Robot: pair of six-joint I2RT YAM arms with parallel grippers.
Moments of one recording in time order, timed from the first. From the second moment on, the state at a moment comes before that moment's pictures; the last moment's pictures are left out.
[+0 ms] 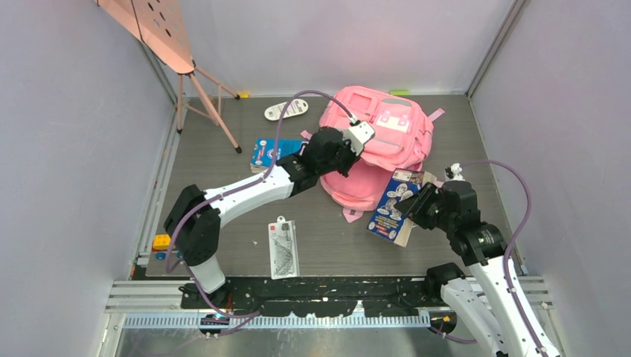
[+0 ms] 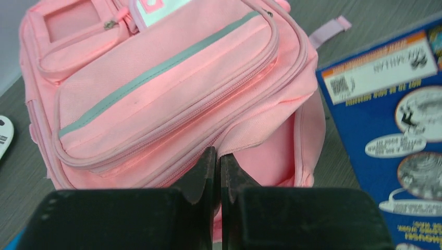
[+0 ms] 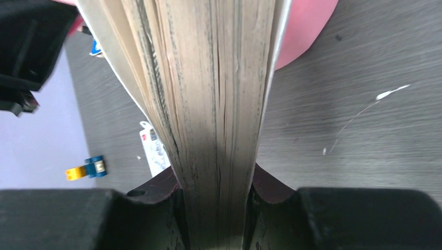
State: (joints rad) left arm -0.88 1.71 1.32 0.01 0.02 0.12; right arm 0.25 0.59 0.71 -0.77 -0.11 0.79
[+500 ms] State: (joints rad) left arm -0.88 1.66 1.42 -0.03 0.14 -0.10; right arm 0.25 0.49 0.45 -0.53 -0.24 1.05
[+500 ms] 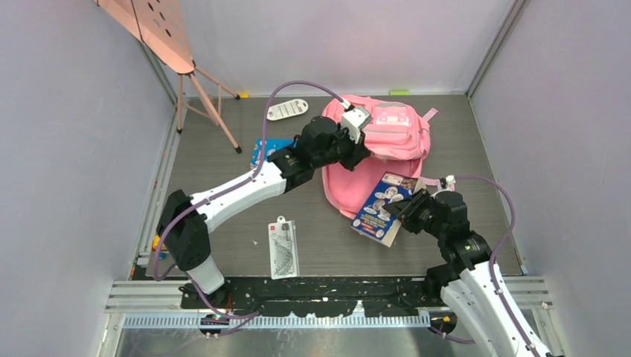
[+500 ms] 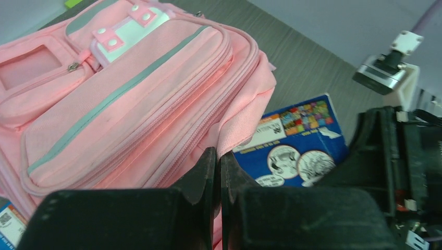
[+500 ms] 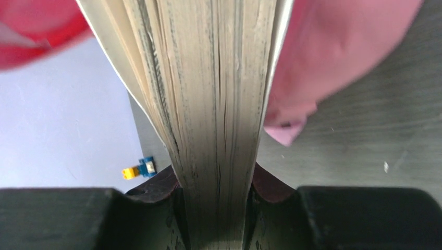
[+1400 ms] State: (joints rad) left arm -0.97 1.55 1.39 -0.03 0.23 -0.28; right arm 0.30 1.02 0.31 0.45 0.21 1.26
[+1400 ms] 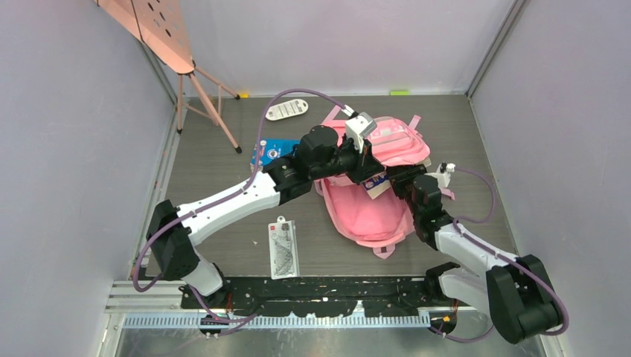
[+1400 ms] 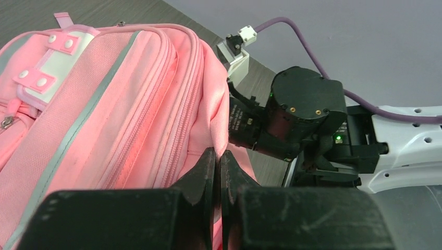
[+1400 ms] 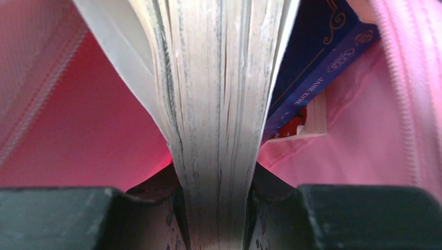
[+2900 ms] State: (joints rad) left arm -0.99 1.56 1.41 -0.07 0.20 -0.25; right arm 0.48 1.19 0.48 0.32 0.63 1.11
